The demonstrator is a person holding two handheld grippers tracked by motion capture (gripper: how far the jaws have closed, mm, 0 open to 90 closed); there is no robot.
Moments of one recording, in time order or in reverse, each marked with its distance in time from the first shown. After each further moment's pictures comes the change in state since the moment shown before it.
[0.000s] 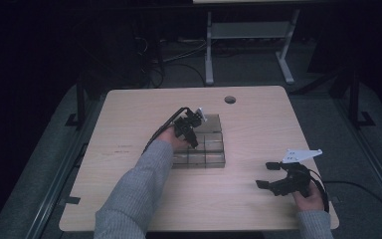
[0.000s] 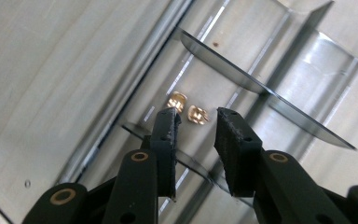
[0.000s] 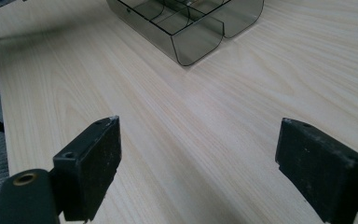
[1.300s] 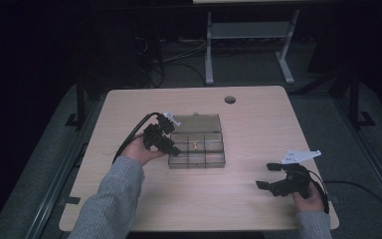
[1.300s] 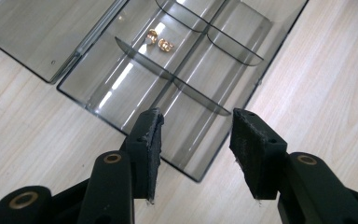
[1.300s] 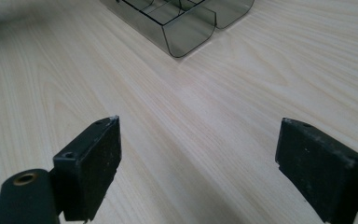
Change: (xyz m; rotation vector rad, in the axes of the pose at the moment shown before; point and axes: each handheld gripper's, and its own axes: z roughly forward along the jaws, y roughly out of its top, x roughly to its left) left arm -0.021 -0.088 -0.072 -0.197 -0.029 -0.031; right arm 0.002 -0.002 0.002 0.020 -0.041 0.009
